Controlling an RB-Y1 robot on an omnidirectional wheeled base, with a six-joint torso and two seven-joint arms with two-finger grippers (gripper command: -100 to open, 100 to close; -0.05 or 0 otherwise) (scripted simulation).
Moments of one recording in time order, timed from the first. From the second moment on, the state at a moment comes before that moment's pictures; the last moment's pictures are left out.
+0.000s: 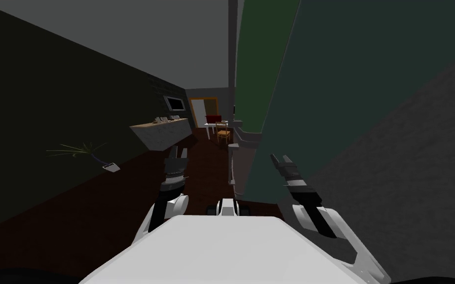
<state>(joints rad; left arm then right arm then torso) 0.46 0.04 -0.01 -2.28 -0.01 -0.52 0.13 0.54 -0.30 -0.24 -2.22 0.38 -0.27 0.51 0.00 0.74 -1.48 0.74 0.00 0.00</state>
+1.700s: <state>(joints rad) 0.46 0.04 -0.01 -2.28 -0.01 -0.52 0.13 0.56 -0.45 -0.38 -2.11 0.63 -0.16 0.92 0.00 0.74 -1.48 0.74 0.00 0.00</state>
